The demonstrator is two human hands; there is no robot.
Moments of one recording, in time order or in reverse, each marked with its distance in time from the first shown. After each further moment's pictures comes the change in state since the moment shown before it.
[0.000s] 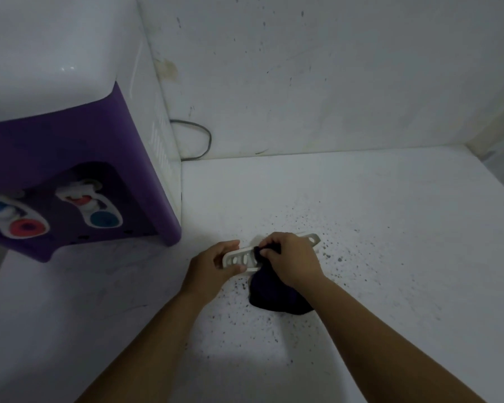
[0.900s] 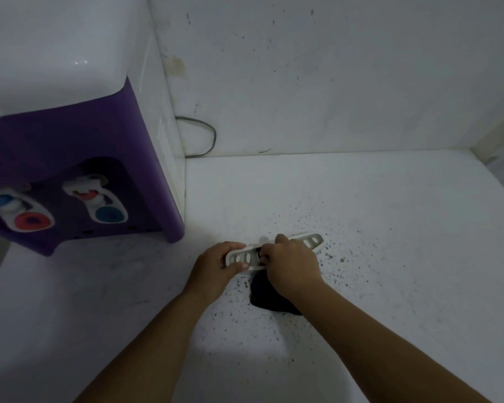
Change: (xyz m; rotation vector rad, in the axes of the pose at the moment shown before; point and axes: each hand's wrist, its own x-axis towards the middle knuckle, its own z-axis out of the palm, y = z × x) left_hand -0.002 -0.001 0.001 0.108 0.002 0.081; right_hand -0.014 -0.013 0.004 -0.580 -0.013 -0.237
